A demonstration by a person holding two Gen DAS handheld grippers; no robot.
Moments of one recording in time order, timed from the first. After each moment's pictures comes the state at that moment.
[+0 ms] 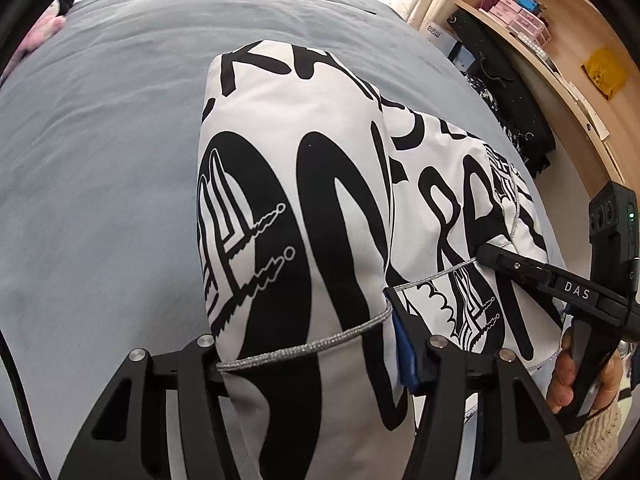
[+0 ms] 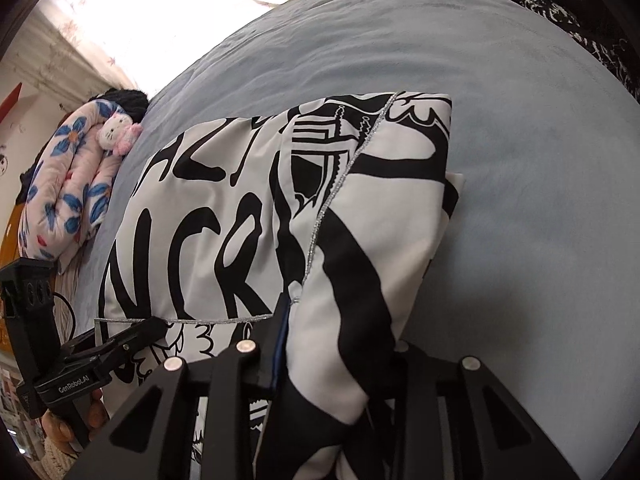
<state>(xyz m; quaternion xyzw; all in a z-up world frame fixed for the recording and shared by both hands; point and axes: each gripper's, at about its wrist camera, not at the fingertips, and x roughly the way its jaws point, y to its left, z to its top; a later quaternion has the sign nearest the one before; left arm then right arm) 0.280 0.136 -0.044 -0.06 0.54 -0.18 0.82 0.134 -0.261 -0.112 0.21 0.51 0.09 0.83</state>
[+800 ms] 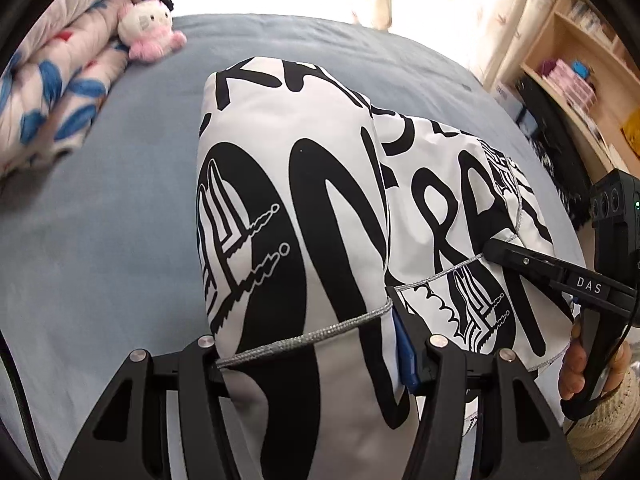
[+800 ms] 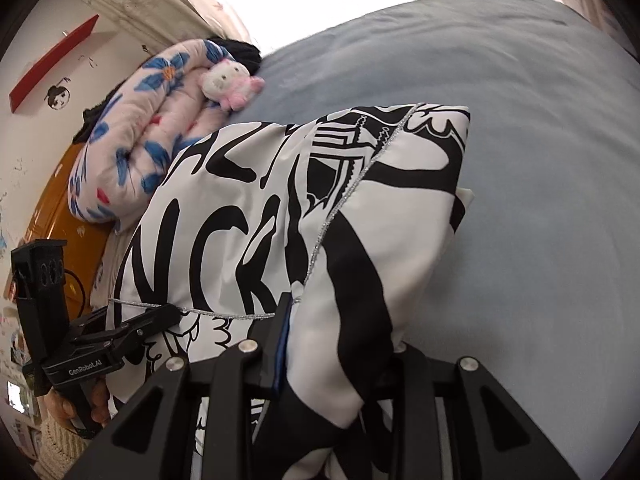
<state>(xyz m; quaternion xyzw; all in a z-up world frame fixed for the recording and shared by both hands) 0.224 0.216 -0.054 -0.05 0.50 -0.10 0.86 0.268 0.022 -0.042 0.17 0.48 0.23 0.83</state>
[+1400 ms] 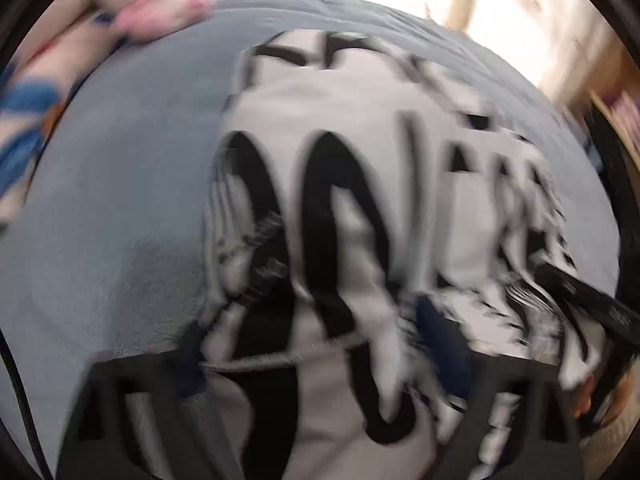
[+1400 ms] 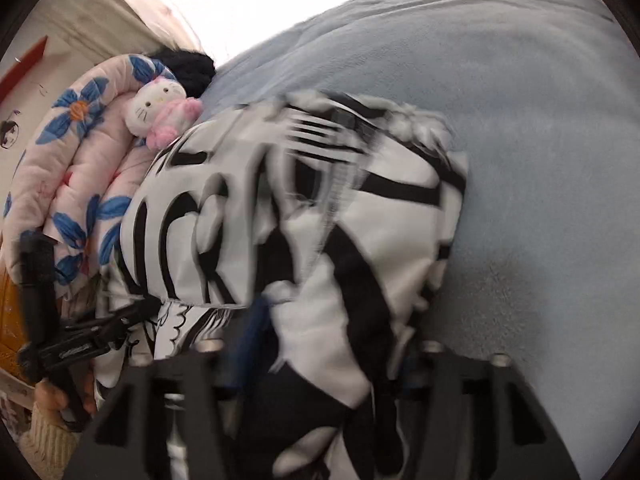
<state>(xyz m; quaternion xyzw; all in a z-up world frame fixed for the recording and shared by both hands) 0.430 0.231 -0.185 -0.07 0.49 -0.05 0.87 0.473 0.052 -0.169 0.19 0.45 0.22 0.84</state>
